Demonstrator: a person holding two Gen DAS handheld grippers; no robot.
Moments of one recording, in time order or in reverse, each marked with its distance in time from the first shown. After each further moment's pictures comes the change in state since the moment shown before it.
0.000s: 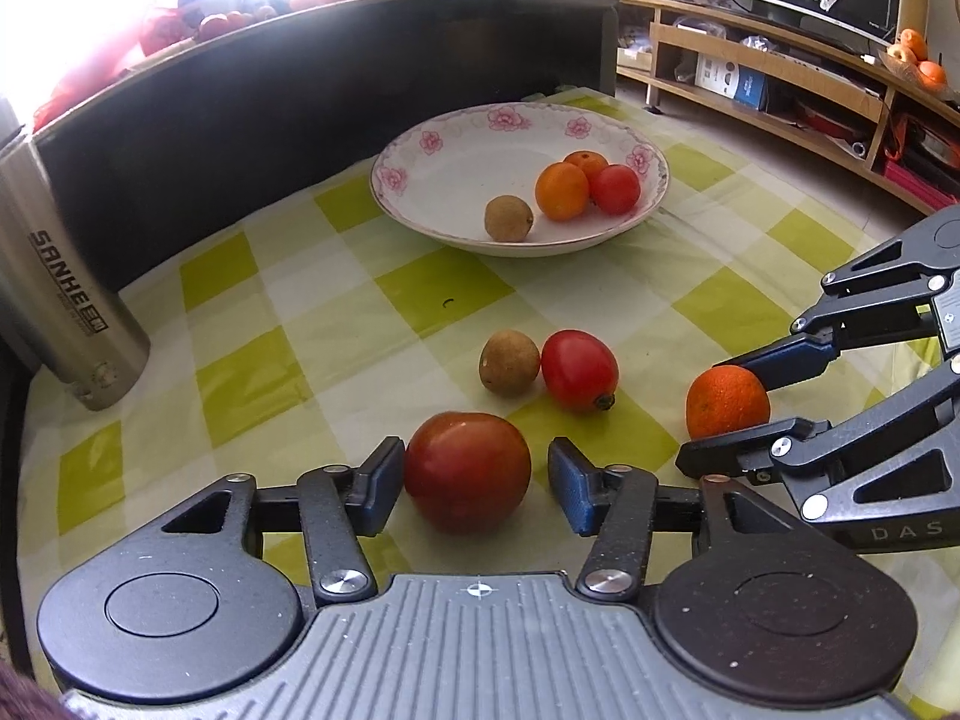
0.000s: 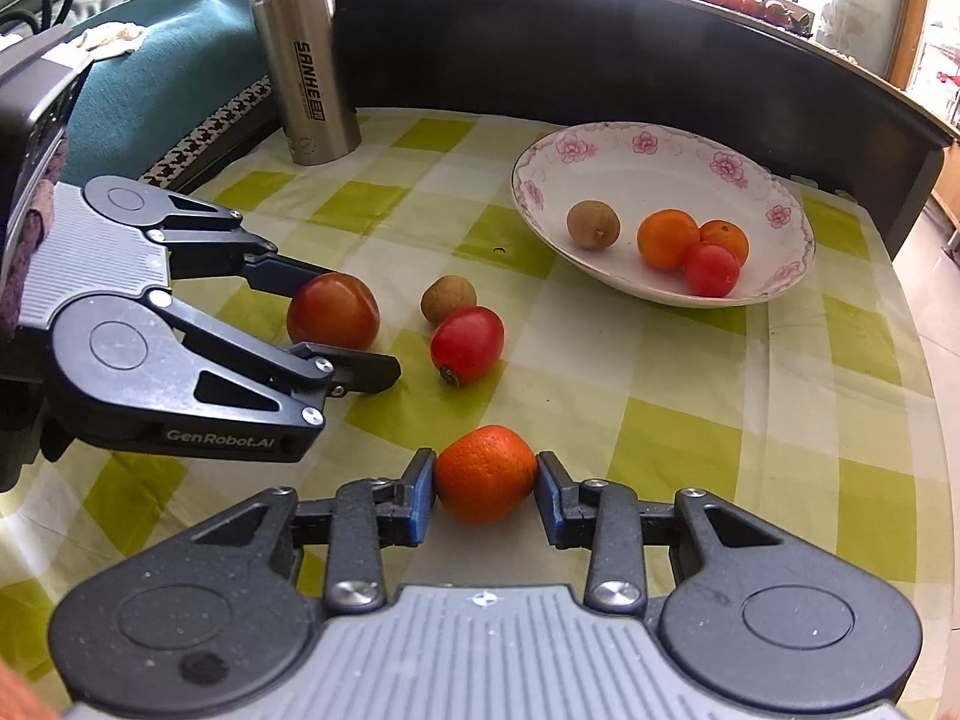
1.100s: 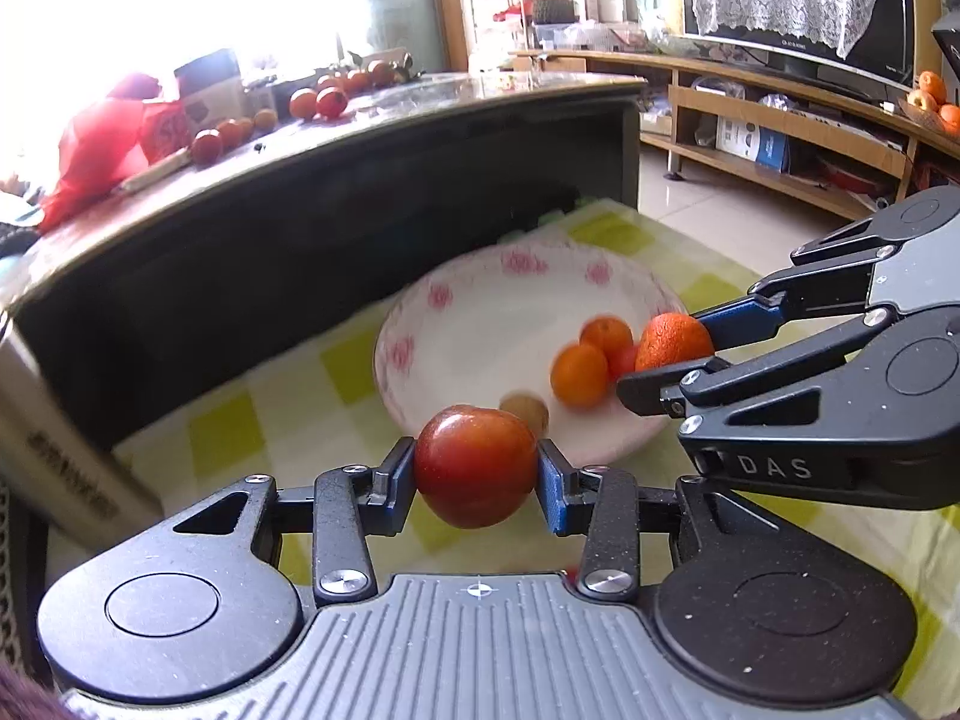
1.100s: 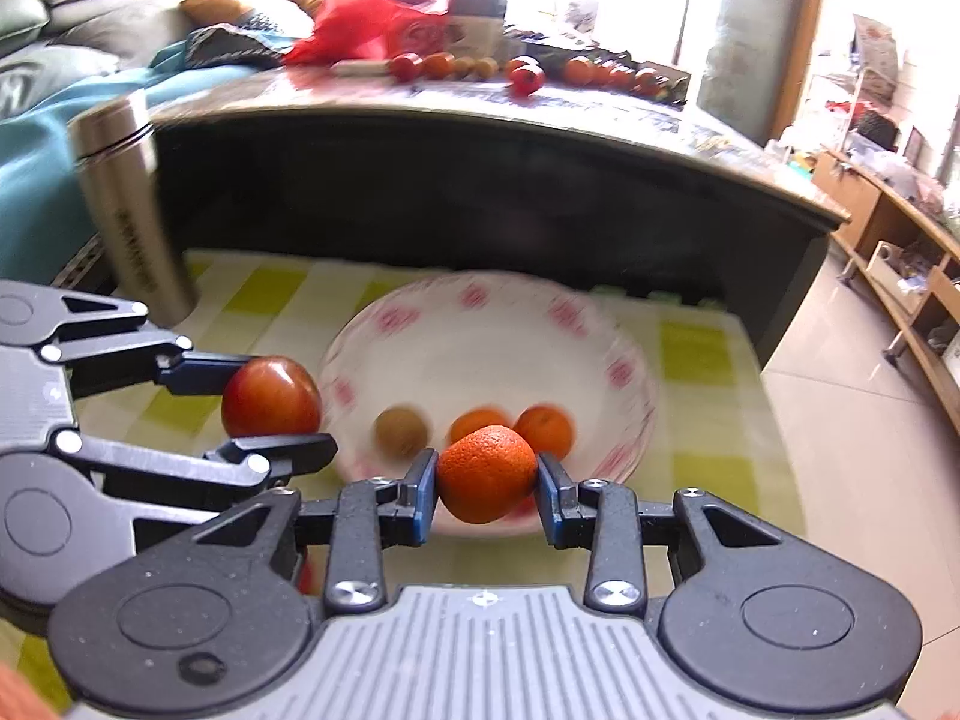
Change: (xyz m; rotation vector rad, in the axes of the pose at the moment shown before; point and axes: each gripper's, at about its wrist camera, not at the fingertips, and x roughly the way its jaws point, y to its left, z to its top) left arm 0.012 -0.009 0.080 0.006 -0.127 0.063; right arm 0.001 -0.060 0.076 0.102 -0.145 -0.221
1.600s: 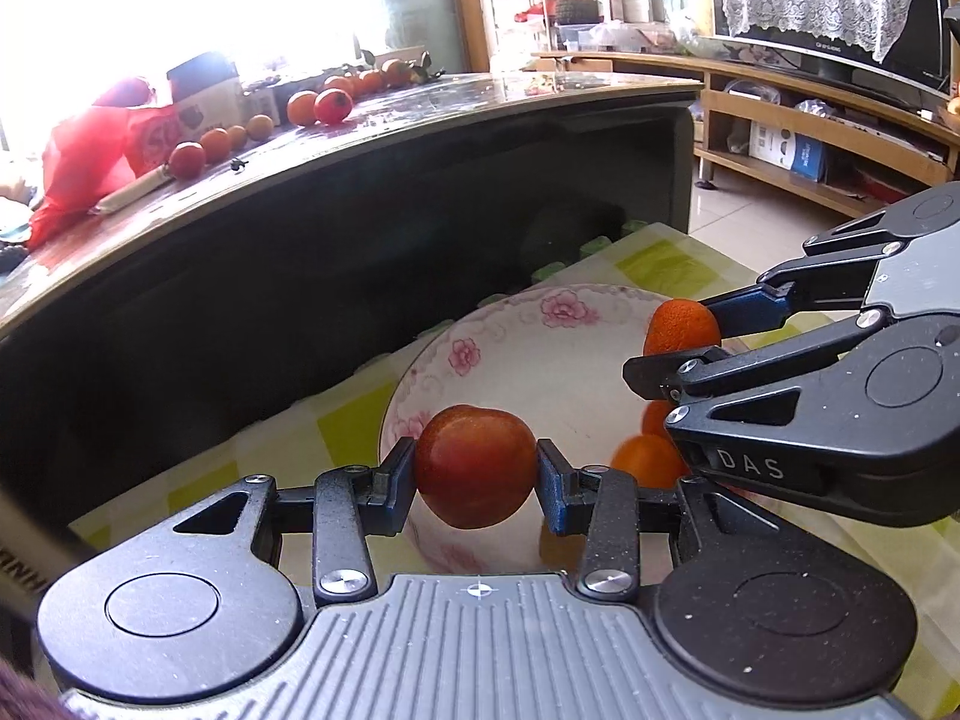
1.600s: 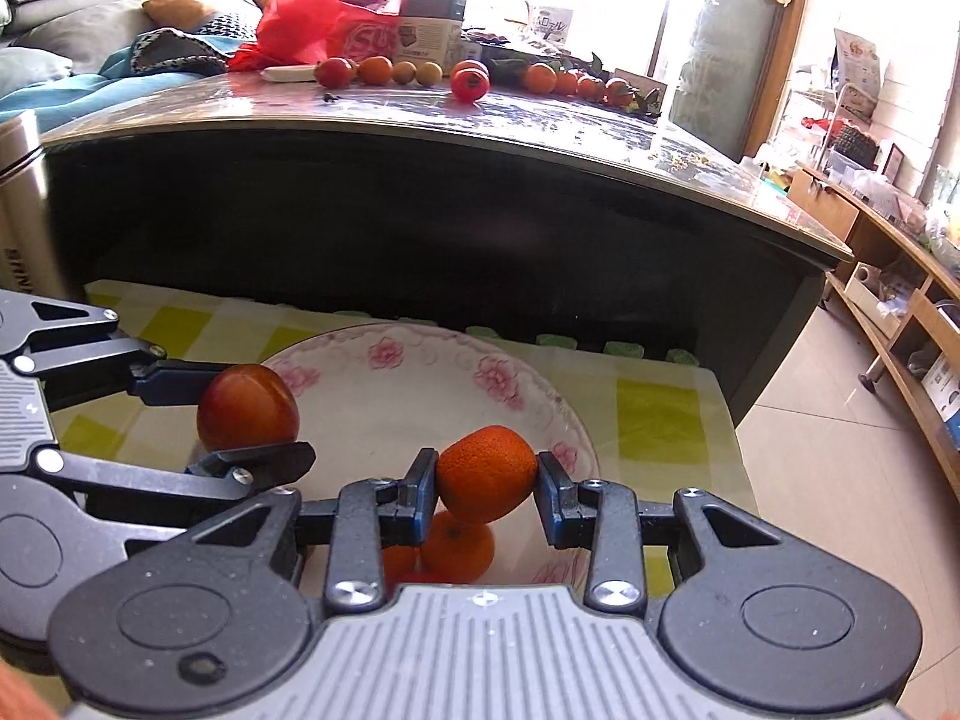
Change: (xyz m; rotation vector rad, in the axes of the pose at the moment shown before) left arm 0.055 0.005 0.029 -0.010 -0.002 0.046; right arm 0.056 -0.026 0.030 -0.013 -0.029 -0.067
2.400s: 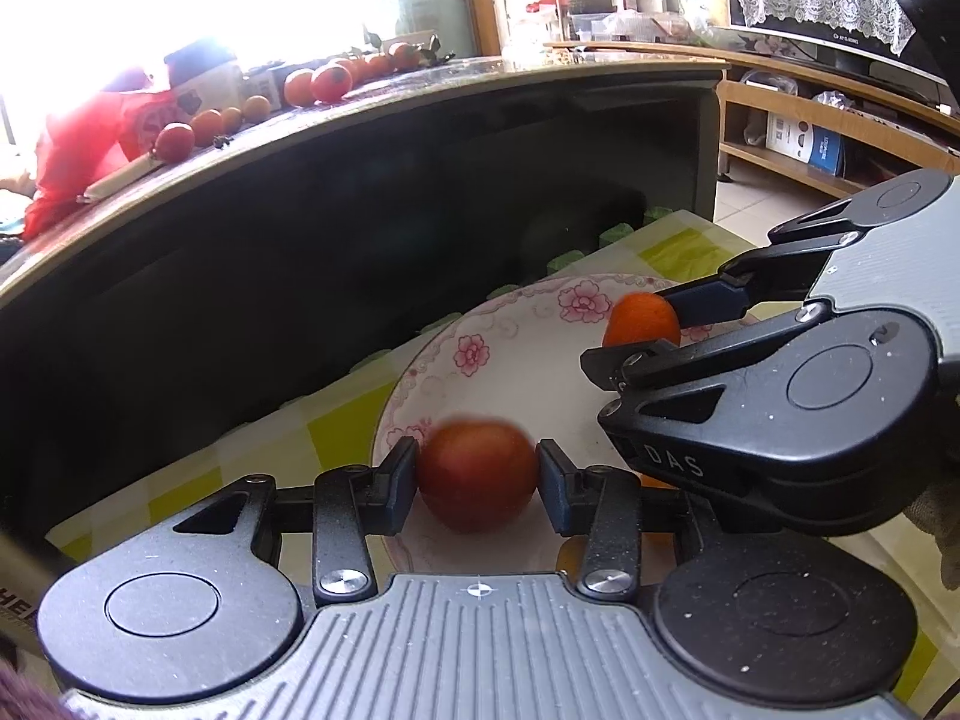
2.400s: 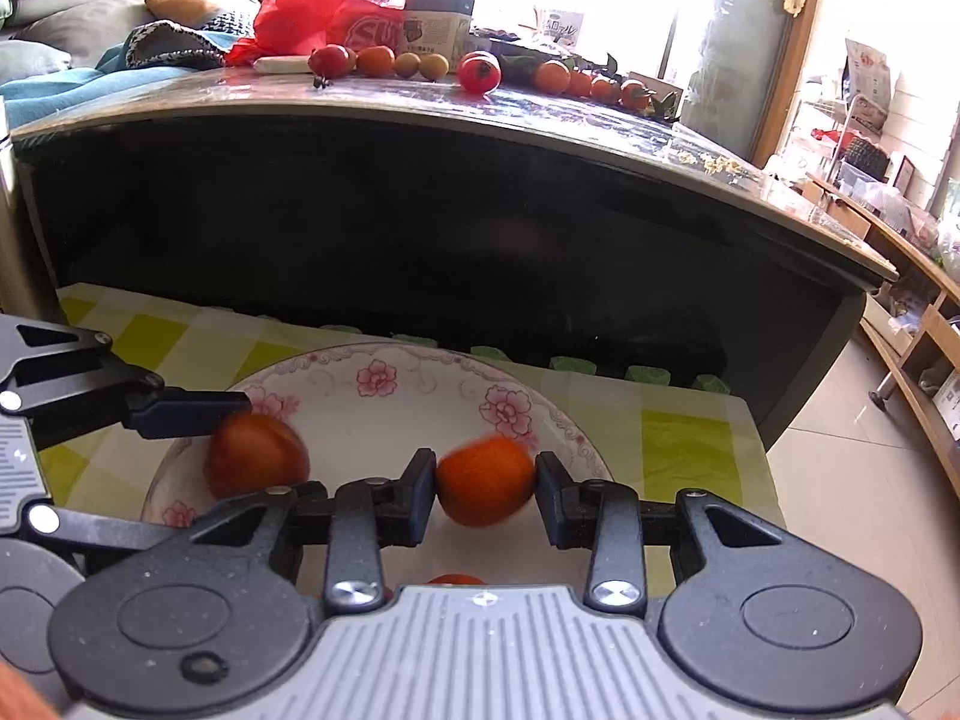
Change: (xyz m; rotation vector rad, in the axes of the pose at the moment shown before) left arm 0.019 0.000 0.002 -0.004 0.013 0.023; right arm 0.030 0.004 0.006 -0.018 -0.026 0.005
